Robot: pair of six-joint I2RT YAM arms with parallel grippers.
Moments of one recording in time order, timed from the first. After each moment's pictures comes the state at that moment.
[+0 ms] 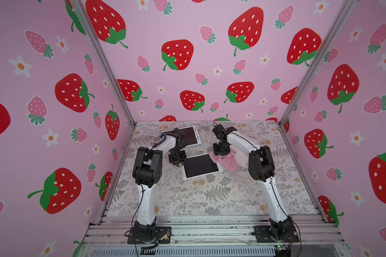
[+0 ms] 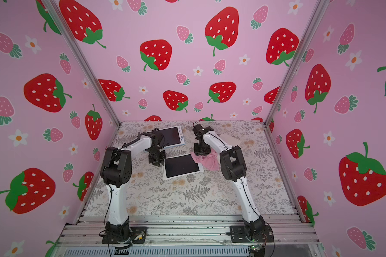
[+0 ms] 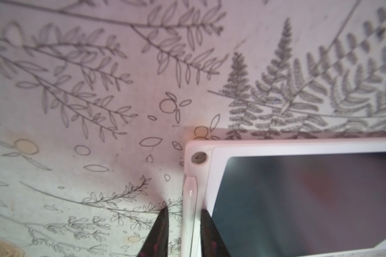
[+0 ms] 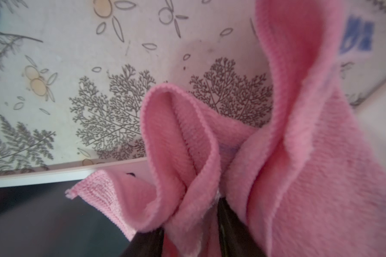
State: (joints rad) left arm -0.25 2.15 1.62 -1.05 0.16 -0.49; right arm 0.53 2.45 2.14 -1.12 -0.03 0.47
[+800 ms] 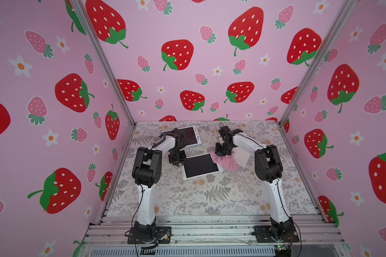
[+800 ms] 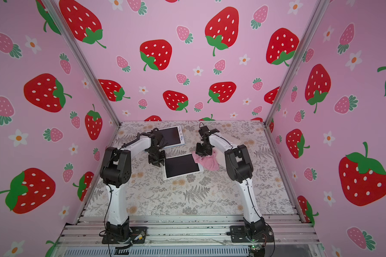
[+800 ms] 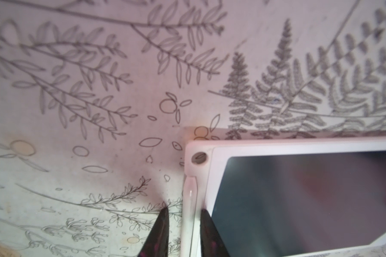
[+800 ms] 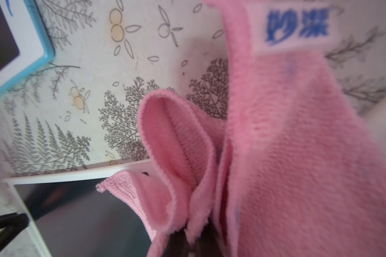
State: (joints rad) left arm -0.24 2.15 1.61 -1.04 0.17 -0.49; right arm 0.45 2.30 1.88 -0.97 -0.12 0.50
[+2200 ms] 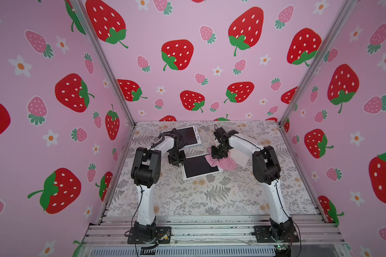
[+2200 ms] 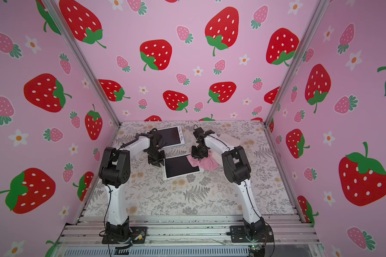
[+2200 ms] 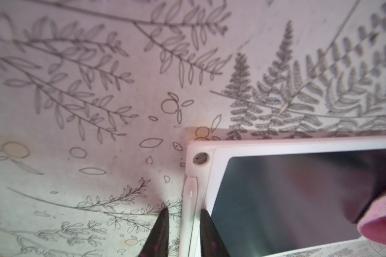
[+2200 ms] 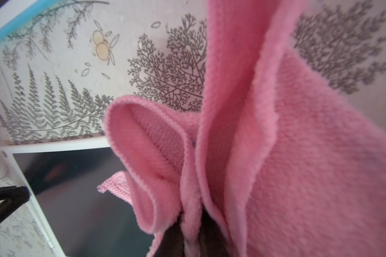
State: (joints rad) left arm -0.23 2.14 1.59 -1.01 0.21 -0.50; right arm 0.54 2.32 1.93 -1.04 0.02 0.48
